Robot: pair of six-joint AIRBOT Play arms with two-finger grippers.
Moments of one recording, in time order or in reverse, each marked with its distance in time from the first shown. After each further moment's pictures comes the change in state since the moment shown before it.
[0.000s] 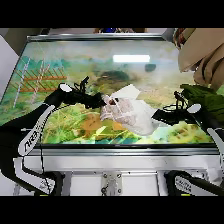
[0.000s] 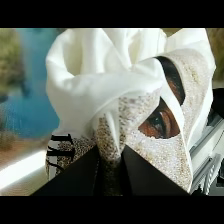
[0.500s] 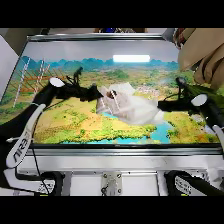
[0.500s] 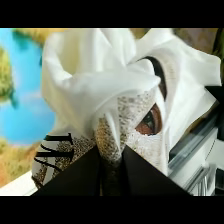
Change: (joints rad) left arm 0.045 0.148 0.045 0.008 0.001 -0.014; right arm 0.050 0.093 0.182 -0.064 0.019 -0.064
